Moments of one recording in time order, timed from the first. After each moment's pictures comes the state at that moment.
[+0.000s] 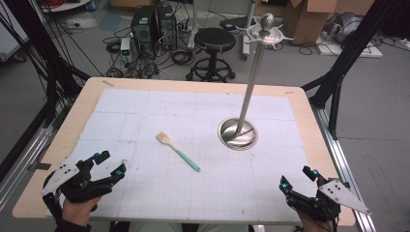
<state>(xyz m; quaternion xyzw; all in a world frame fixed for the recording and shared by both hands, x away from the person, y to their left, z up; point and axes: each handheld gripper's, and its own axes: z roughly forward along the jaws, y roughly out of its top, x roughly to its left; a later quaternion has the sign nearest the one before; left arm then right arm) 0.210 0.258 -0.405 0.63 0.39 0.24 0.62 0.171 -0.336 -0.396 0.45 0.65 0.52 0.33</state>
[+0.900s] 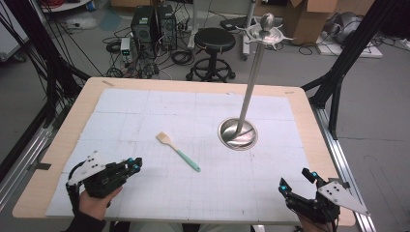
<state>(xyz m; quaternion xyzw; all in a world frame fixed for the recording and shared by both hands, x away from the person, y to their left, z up) 0.227 0.215 -0.403 0.70 0.32 0.18 0.61 0.168 -0.335 -0.398 0.45 0.65 0.51 0.33</state>
